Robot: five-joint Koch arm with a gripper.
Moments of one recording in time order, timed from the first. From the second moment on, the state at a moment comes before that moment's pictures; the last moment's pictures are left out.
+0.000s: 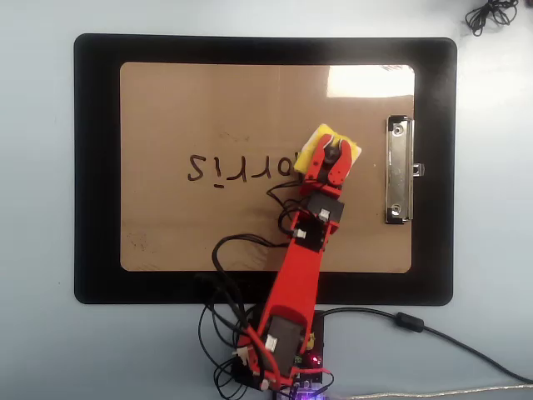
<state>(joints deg) 18.8 75.0 120.9 -17.7 -86.0</state>
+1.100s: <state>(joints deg) 16.8 93.1 141.0 -20.2 -85.7</state>
